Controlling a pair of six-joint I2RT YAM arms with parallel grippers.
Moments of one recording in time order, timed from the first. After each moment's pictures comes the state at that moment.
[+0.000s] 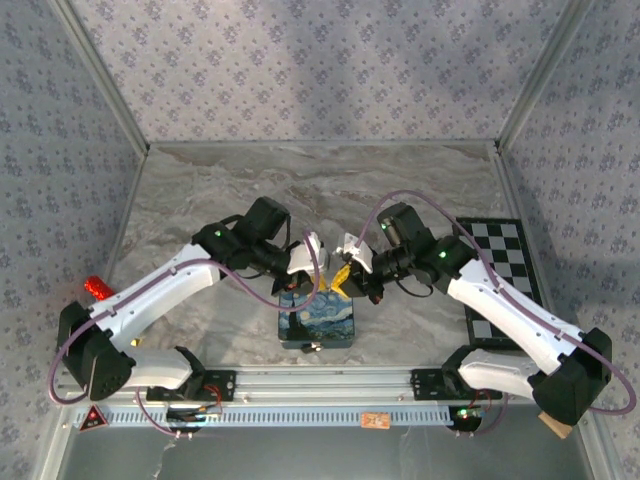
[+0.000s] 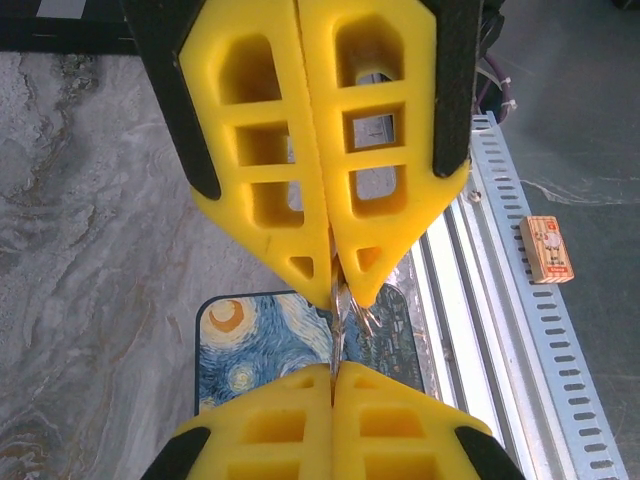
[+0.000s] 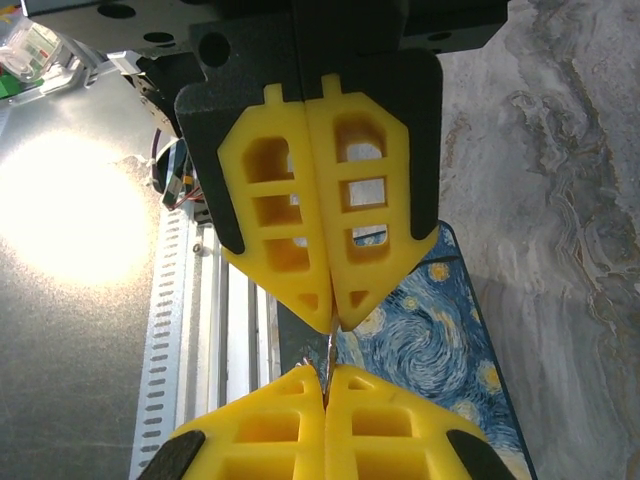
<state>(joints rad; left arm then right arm) -0.78 1.30 1.15 -0.79 0.72 0.62 0.70 1.14 1.03 -0.72 -0.74 -0.35</state>
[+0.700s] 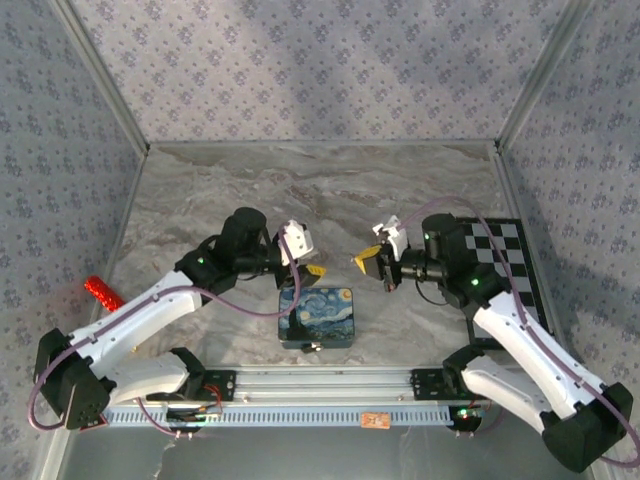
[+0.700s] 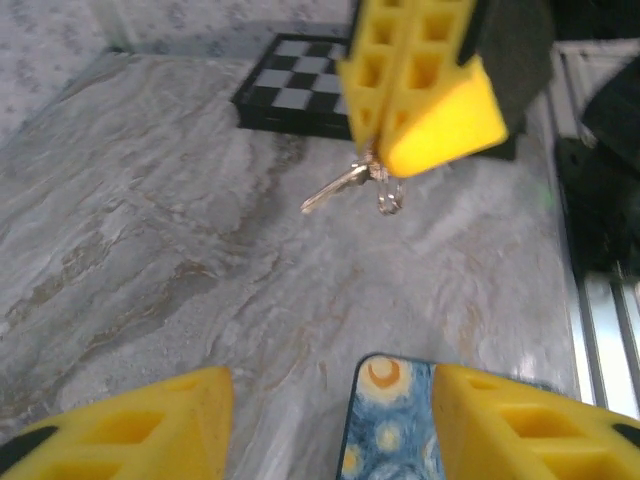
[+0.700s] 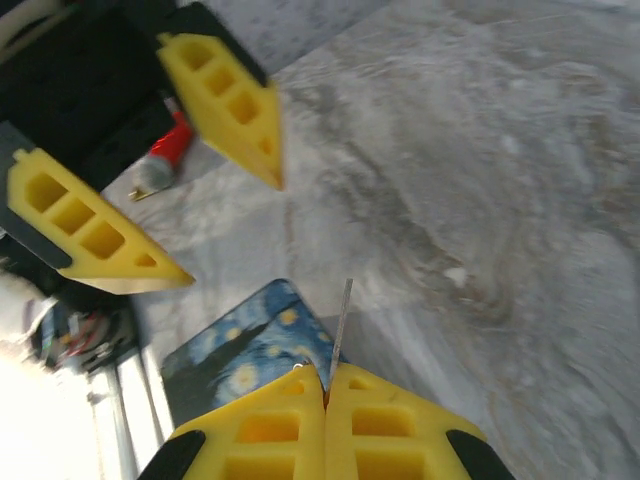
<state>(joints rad) -0.77 1.10 0.88 -0.25 0.46 0.27 0.52 0.85 0.78 -0.40 -0.55 0.04</state>
